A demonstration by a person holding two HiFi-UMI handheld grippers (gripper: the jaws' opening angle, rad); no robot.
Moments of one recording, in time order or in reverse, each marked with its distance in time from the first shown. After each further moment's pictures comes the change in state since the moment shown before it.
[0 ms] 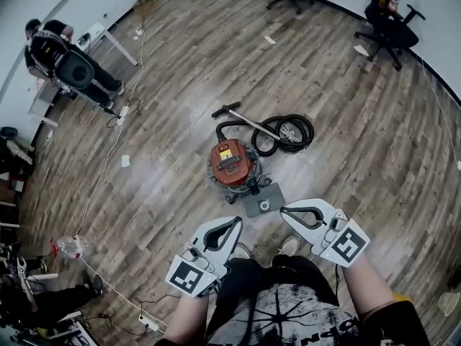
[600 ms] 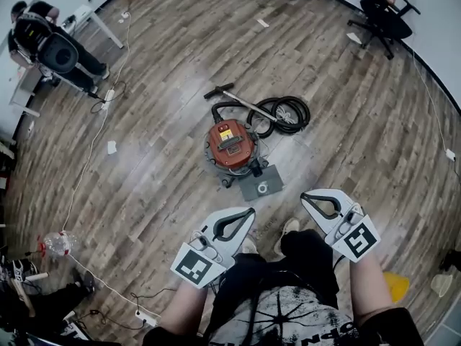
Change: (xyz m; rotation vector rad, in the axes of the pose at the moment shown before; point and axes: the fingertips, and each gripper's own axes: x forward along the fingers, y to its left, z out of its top) left arm -0.050 0.024 -0.025 -0.031 -0.068 -0.141; right arm 0.026 0.033 -0.053 -0.108 0.278 -0.129
